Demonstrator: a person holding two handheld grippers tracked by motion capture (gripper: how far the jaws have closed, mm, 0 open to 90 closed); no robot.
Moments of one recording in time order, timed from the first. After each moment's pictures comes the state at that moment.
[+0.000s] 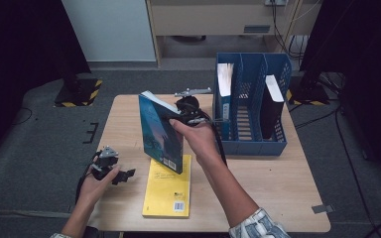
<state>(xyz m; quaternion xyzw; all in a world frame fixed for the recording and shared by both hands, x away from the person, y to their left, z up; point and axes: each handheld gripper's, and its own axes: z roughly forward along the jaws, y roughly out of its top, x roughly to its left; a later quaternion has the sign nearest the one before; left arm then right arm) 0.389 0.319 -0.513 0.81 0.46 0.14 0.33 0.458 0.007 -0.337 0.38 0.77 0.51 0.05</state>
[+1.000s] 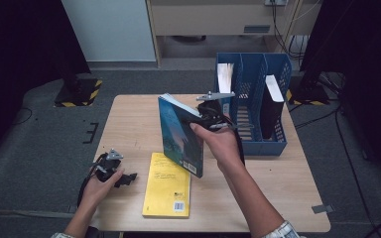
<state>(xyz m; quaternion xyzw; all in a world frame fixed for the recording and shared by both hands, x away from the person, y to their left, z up) 0.389 0.309 -0.526 0.83 0.45 0.14 0.29 0.436 -0.046 -0.329 0.39 0.77 0.50 0.08</state>
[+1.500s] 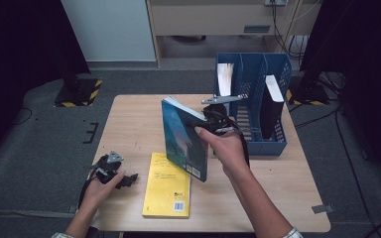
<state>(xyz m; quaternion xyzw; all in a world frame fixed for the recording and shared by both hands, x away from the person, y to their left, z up) 0.384 0.308 -0.531 0.83 0.45 0.16 0.31 0.425 -0.059 -0.329 0.39 0.77 0.50 0.08</state>
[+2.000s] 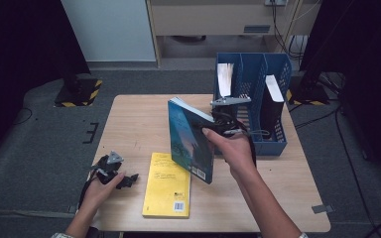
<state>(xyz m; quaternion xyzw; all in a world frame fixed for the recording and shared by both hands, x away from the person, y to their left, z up) 0.384 0.308 -0.532 0.83 0.44 0.17 0.31 0.417 -0.078 -0.327 0.40 0.76 0.50 0.08</state>
